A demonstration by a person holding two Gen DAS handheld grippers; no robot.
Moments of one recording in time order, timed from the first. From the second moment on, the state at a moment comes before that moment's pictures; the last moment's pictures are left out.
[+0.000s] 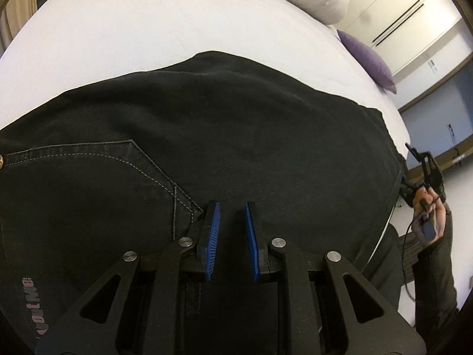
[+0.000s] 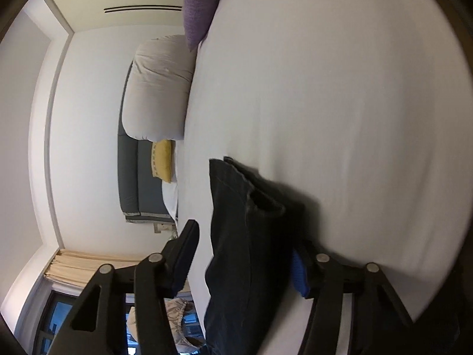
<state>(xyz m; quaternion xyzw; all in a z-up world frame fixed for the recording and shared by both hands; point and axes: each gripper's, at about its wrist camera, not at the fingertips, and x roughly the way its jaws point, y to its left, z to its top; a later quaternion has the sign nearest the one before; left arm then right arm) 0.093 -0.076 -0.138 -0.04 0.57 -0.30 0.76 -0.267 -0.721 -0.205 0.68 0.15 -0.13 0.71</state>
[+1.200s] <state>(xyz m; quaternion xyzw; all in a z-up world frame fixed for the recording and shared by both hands) 0.112 -0.017 -0.143 -0.24 0.59 -0.33 0.70 -0.114 -0.389 -0.157 -0.09 0.45 -0.12 0.88</state>
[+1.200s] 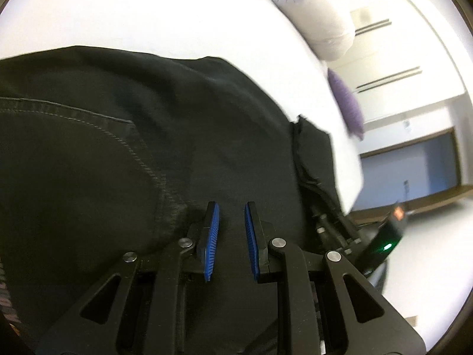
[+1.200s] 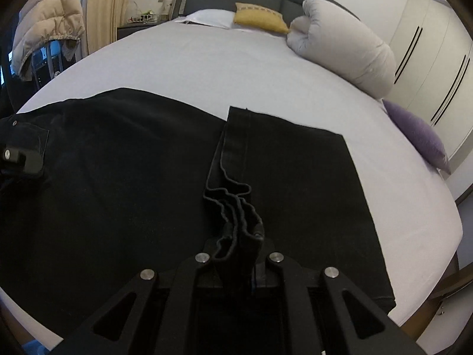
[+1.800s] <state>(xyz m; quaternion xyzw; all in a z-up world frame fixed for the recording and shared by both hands) 0.152 -0.071 -0.145 -0.28 0.63 -0.38 0.61 -0.160 -0.297 -0.136 -0.25 0.36 -0.08 0.89</state>
